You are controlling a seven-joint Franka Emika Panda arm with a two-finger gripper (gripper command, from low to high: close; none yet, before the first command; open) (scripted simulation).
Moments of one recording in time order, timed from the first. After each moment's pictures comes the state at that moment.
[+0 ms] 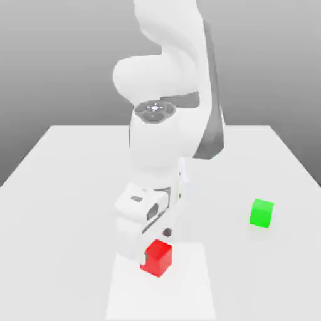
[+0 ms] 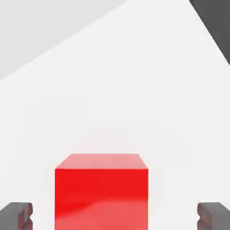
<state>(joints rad) 0.24 0.16 -0.22 -2.78 0.17 2.95 -0.37</state>
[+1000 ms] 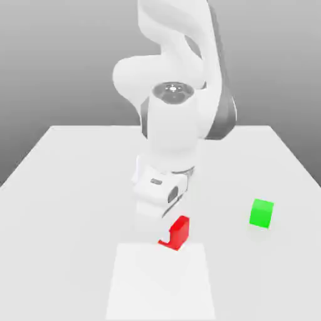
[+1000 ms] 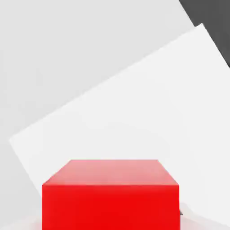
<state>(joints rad) 0.33 -0.06 -0.17 -2.83 0.07 2.77 -0.18</state>
